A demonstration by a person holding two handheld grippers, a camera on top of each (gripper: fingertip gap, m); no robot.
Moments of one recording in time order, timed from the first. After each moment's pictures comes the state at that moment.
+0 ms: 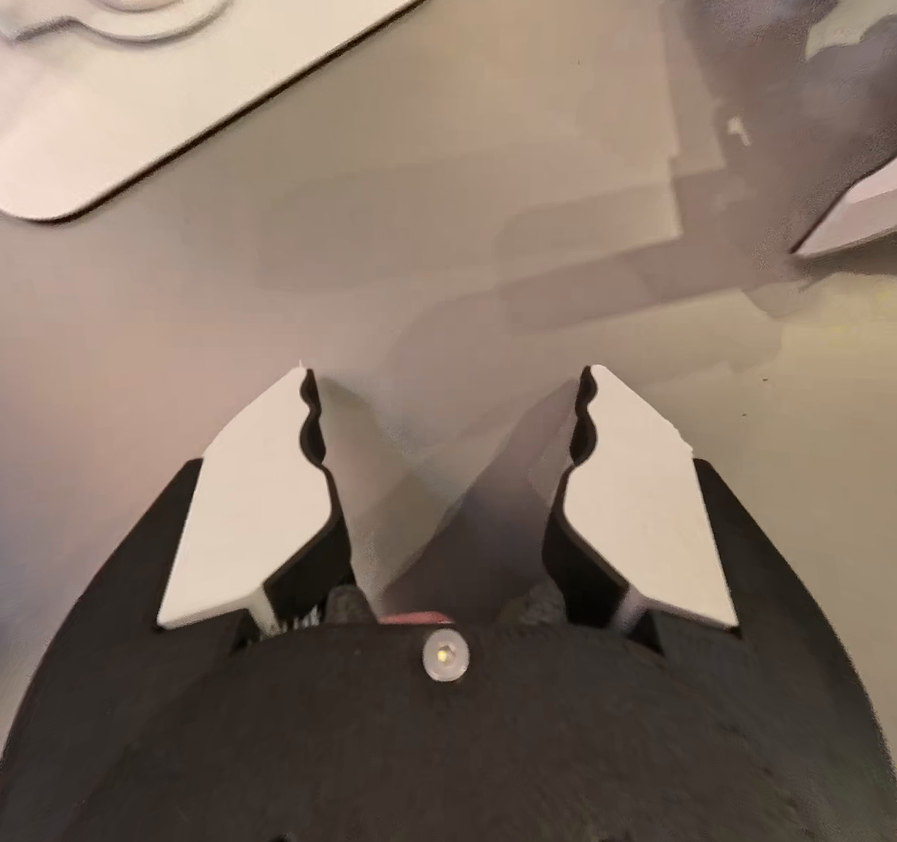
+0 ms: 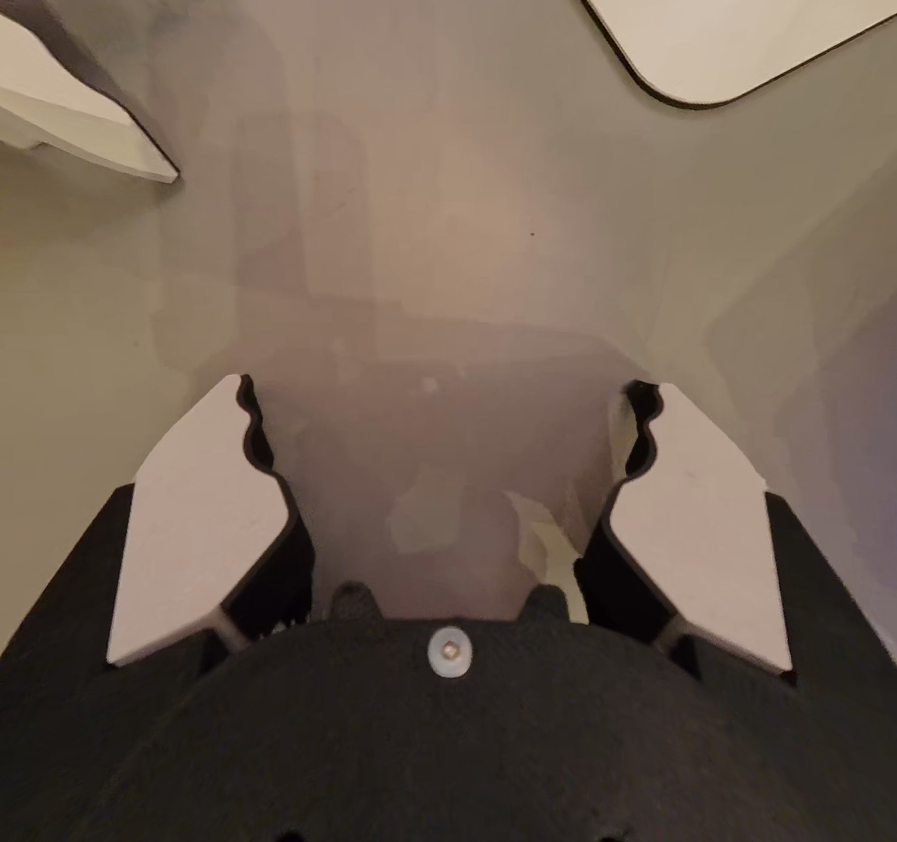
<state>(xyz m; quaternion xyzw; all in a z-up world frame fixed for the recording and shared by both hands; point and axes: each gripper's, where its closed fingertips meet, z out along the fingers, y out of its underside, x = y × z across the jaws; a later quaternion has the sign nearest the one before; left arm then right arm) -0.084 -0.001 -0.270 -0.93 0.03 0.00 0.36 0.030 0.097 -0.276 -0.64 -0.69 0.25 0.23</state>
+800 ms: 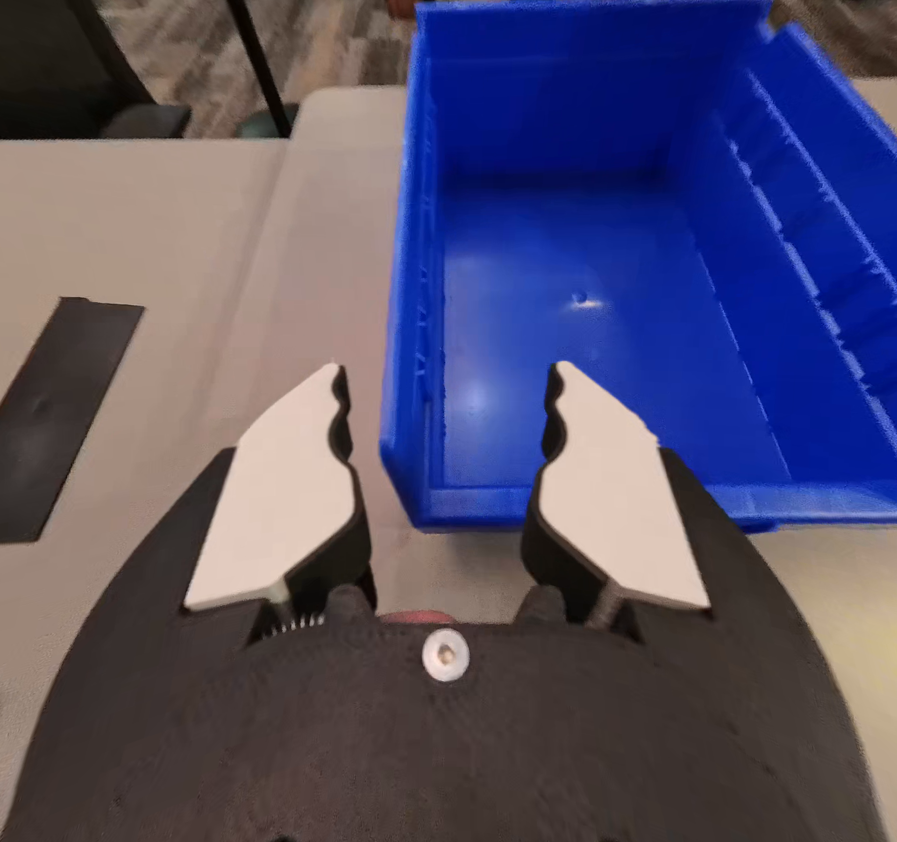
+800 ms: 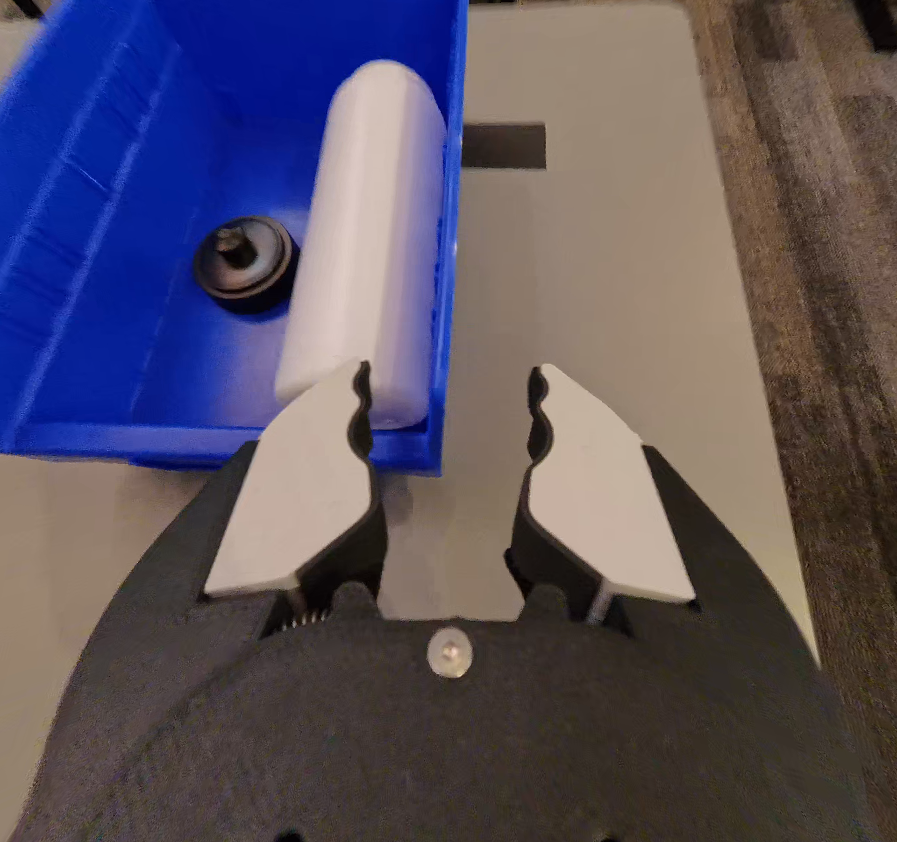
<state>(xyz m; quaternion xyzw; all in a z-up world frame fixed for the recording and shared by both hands) -0.423 -0.186 -0.193 -0.81 -0.32 0.19 0.45 0.234 0.421 -0.195 -0.83 -0.35 0.21 0.39</state>
